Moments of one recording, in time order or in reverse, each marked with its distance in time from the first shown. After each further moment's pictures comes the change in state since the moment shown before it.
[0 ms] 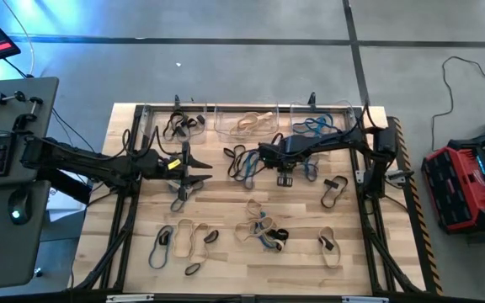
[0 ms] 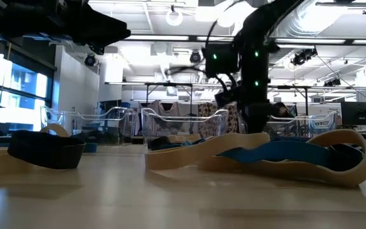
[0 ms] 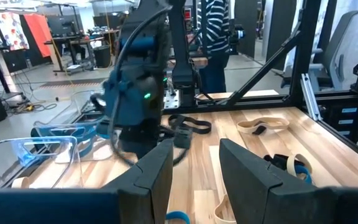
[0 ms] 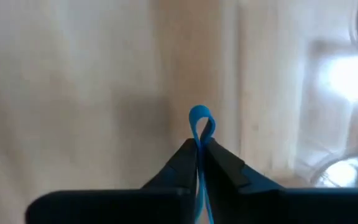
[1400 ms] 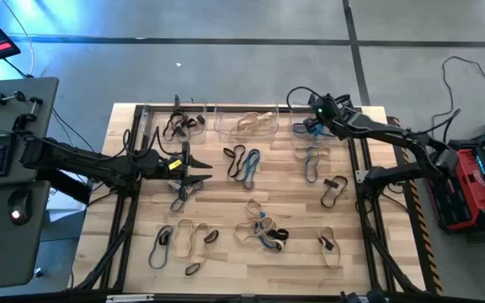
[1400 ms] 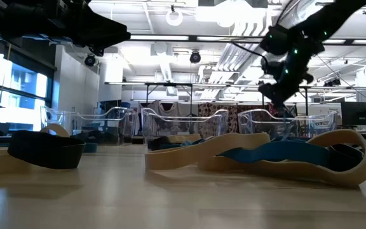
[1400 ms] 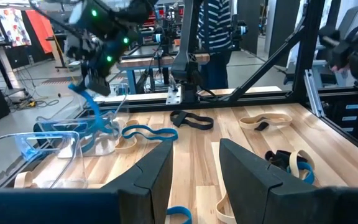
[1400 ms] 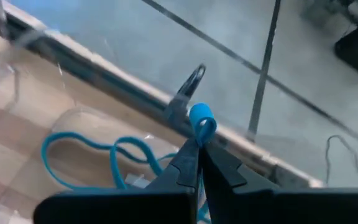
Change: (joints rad) left arm 0.000 0.000 0.000 -0.015 -0.011 -0.001; right arm -0.537 -0.589 -0.437 0.491 0.389 0.179
